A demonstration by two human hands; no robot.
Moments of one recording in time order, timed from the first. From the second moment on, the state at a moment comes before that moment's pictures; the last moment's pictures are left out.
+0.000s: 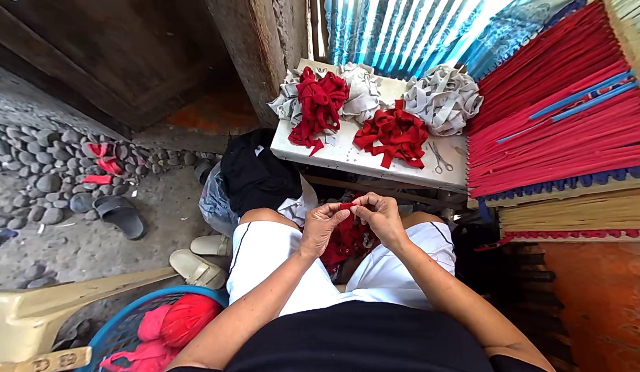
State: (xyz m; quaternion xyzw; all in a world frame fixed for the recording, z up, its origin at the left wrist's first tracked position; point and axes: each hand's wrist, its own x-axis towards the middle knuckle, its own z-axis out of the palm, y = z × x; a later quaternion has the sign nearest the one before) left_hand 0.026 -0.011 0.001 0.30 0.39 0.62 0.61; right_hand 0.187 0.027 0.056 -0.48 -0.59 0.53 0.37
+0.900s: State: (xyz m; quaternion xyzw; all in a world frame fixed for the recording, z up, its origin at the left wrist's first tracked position) left_hand 0.016 0.000 0.007 0.13 0.46 0.56 0.68; right_hand 0.368 0.244 0.016 -0.76 -0.64 0.11 -0.01
